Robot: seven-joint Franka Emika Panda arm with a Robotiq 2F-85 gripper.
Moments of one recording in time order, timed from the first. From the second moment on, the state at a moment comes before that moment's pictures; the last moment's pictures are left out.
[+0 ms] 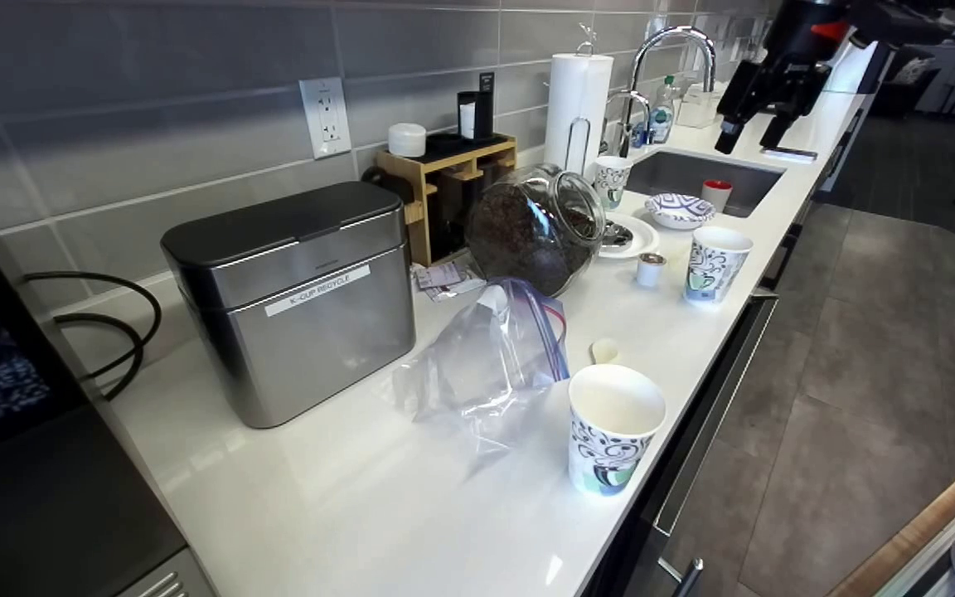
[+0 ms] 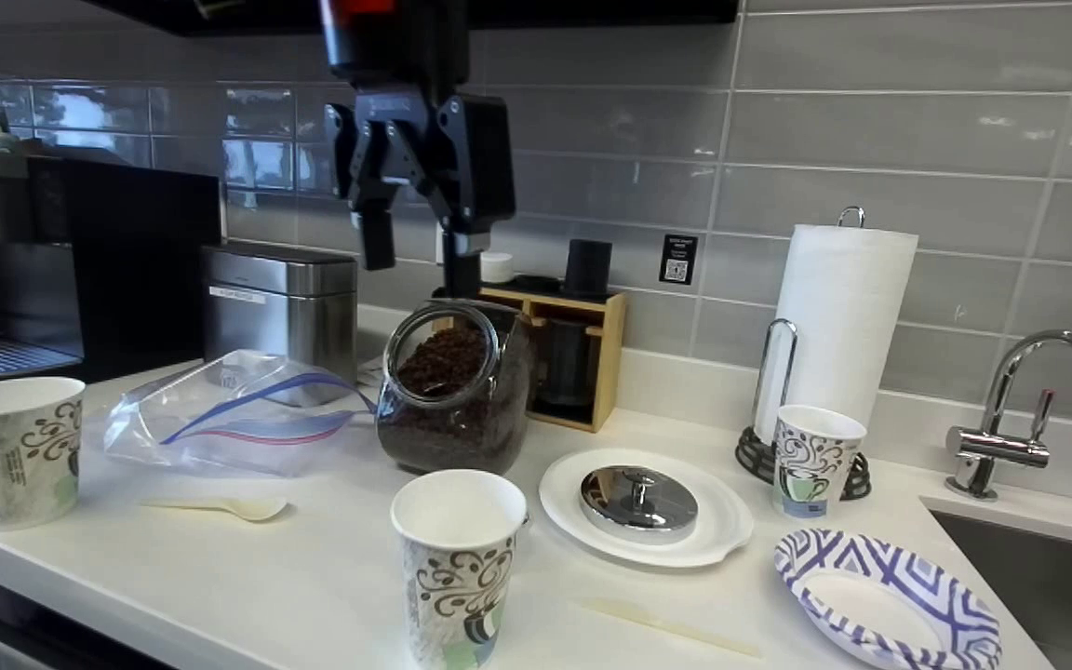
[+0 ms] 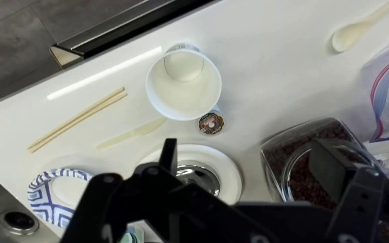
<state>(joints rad) 0.00 -0.47 -0.04 -2.45 0.01 2.16 -0.04</state>
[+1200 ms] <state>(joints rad) -0.05 -0.16 -0.06 -2.25 0.00 2.30 0.01</state>
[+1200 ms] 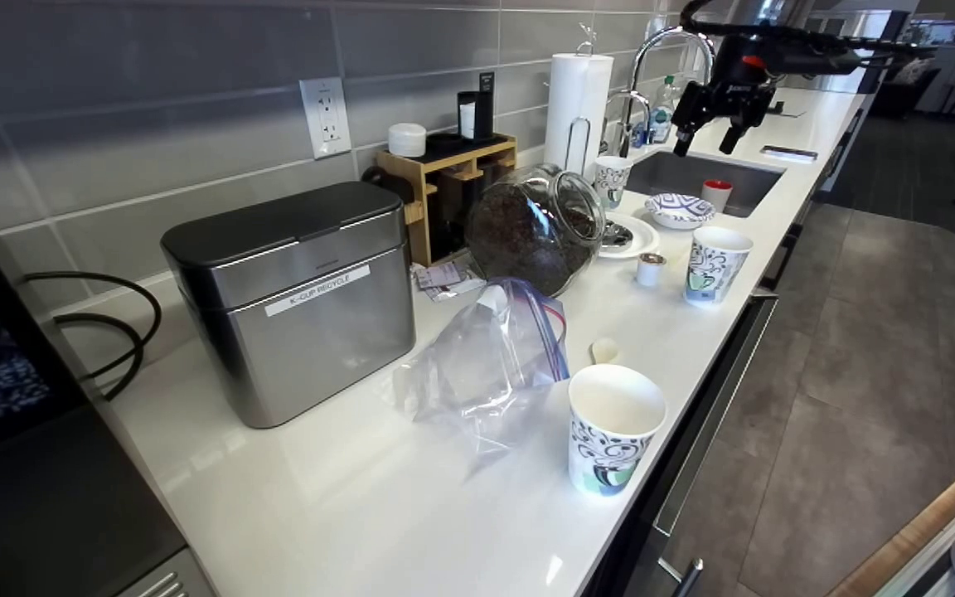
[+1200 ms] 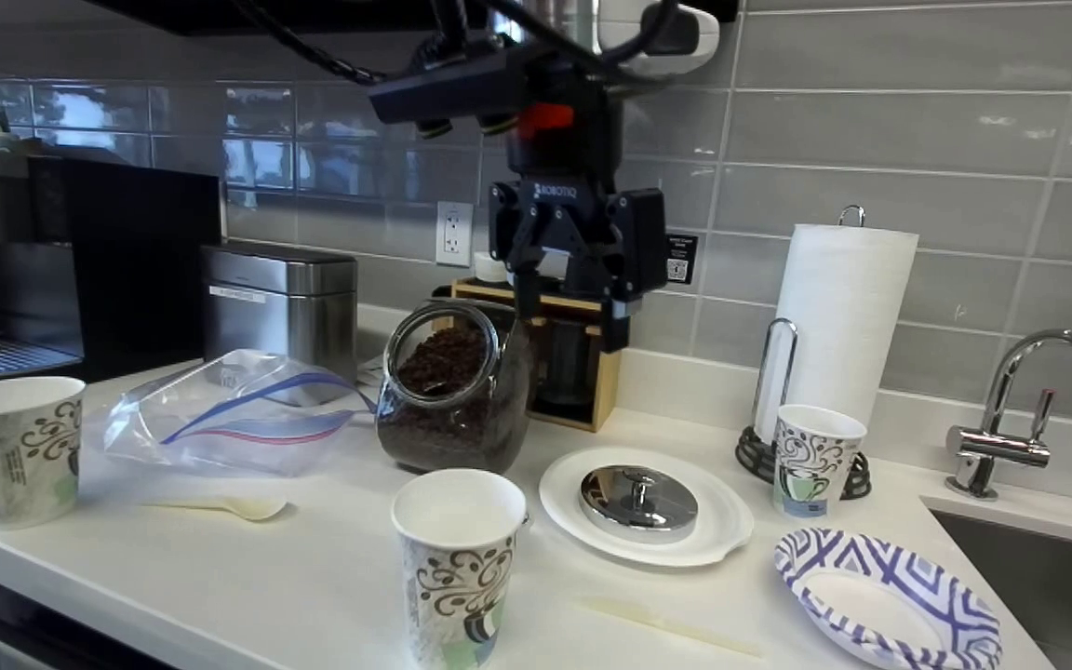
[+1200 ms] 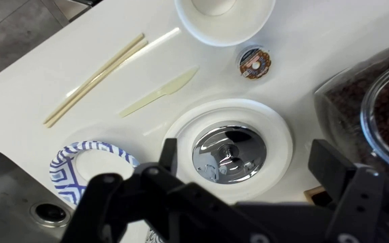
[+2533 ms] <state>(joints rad) -0.08 0.31 -0.01 -1.94 0.07 2.54 -0.33</state>
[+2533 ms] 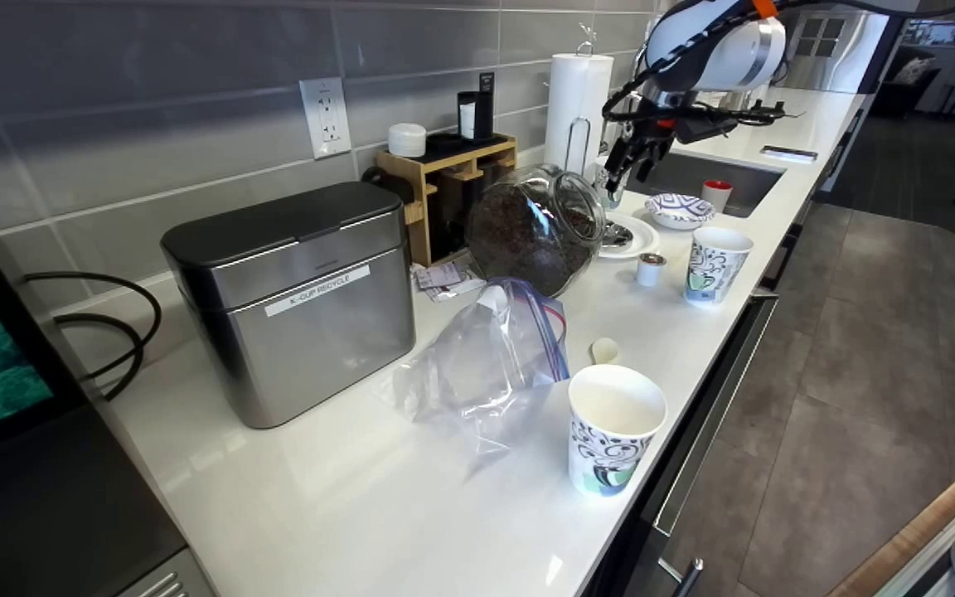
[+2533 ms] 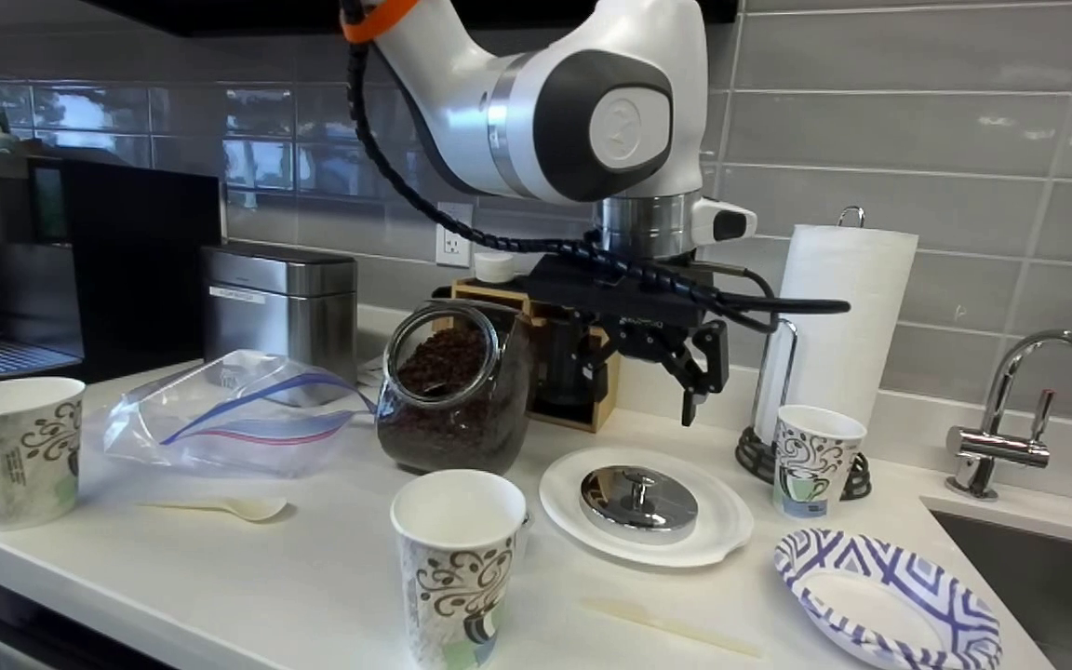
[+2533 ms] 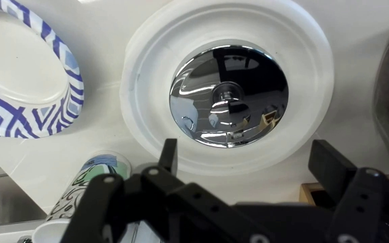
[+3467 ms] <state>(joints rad) -0.13 0.46 0.04 -1.83 0.07 2.53 -0.39</state>
